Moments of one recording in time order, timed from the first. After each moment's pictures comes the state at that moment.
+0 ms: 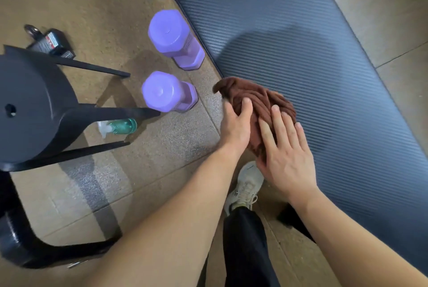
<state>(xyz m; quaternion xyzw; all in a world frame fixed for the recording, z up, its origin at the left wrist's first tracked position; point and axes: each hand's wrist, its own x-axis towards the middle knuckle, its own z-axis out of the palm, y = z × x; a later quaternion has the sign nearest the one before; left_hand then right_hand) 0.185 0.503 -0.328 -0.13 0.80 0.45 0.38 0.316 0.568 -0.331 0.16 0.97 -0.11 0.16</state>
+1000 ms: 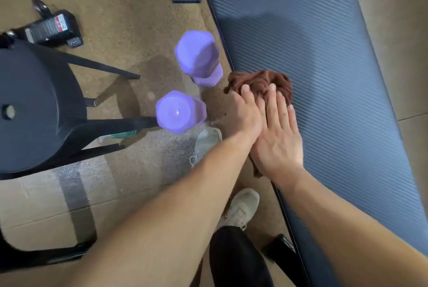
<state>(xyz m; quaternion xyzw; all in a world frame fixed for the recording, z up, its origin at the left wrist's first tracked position) 0.053 0.536 -0.343 -0.21 0.82 0.44 0.29 0.148 0.583 -0.350 0.12 0.98 -0.10 0.12</state>
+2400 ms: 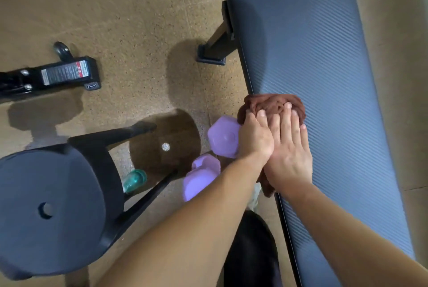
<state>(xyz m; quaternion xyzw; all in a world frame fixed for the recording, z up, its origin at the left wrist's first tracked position) -0.159 0.526 -0.322 -0.20 0.78 0.44 0.39 -0.082 0.585 -0.337 0.15 0.97 -0.03 0.21</state>
